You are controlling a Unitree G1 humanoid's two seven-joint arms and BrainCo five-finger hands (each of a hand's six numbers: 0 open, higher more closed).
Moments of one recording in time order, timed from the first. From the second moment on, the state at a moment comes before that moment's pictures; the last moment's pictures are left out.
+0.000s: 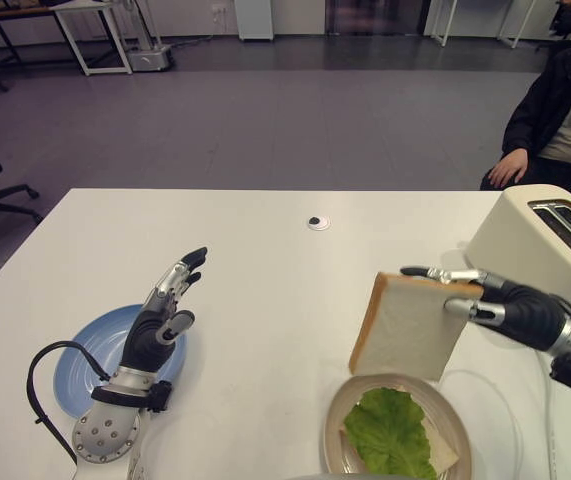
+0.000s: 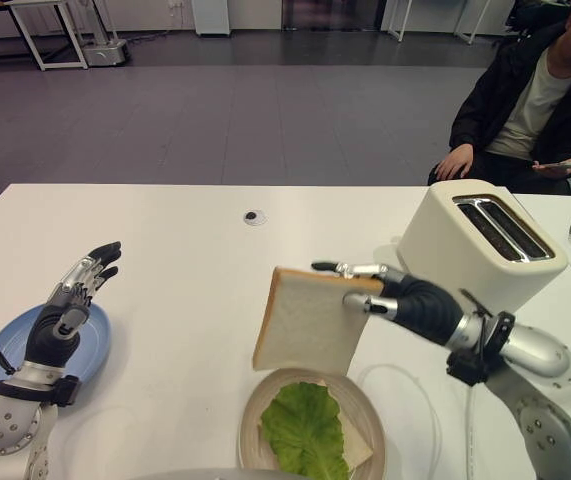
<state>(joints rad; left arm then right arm) 0.40 0.31 0.20 -0.48 -0.12 -0.25 -0.25 0.23 -0.75 -0.34 -0.73 0.88 0.70 0.76</state>
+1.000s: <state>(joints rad) 0.42 0.29 0.20 -0.50 -0.10 -0.24 -0.26 0.43 -0.84 -0.13 -0.52 0.33 0.22 0.98</state>
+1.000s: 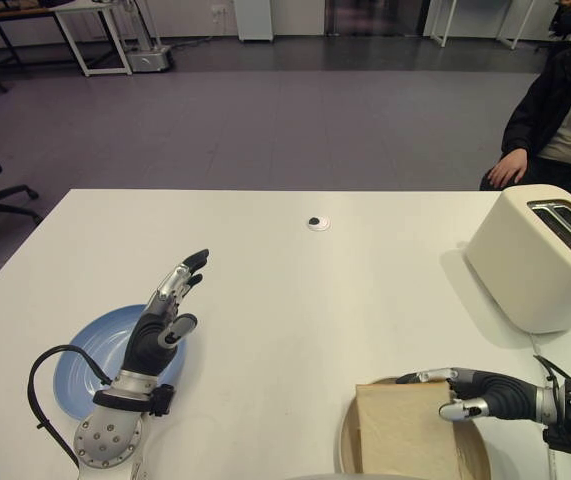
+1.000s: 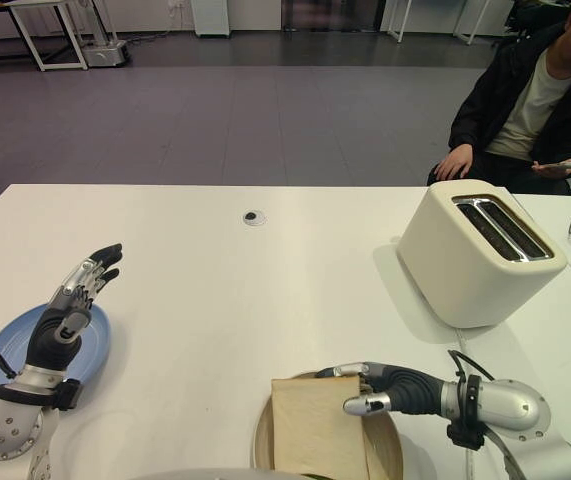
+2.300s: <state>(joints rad) 0.55 0.73 -0.08 -0.67 -0.07 -0.10 -0.82 0.66 -1.13 -0.47 -0.19 0.37 -0.04 1.44</state>
